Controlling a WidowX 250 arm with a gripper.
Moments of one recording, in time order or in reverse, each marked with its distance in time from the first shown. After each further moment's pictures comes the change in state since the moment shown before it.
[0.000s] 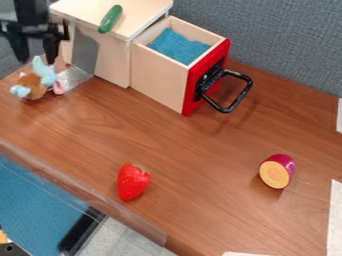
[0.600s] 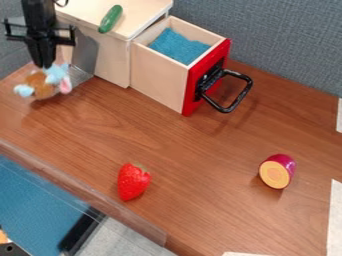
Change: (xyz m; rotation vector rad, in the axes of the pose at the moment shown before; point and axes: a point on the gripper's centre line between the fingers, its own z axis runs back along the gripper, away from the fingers) arm 0.007 -0.005 -0.027 0.014 0.037 -0.017
